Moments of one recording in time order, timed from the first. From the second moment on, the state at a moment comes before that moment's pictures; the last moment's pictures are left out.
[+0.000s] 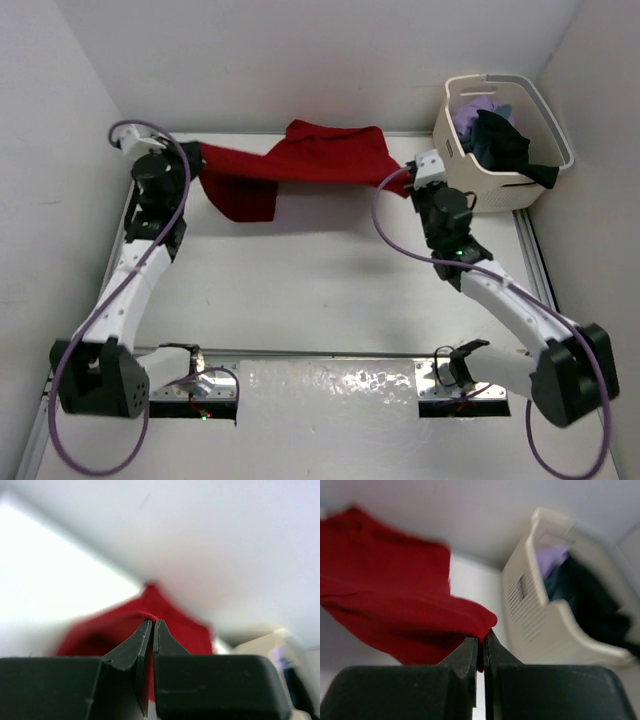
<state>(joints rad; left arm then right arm) -0.04 1.19 0.92 0.16 -0.18 -0.73 0.40 1.19 0.67 0.39 0.38 -0.30</state>
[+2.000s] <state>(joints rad) -0.05 1.84 1.29 -0.02 -0.32 -0.67 0.32 1.94 1.39 -0.07 0.25 -0.17</state>
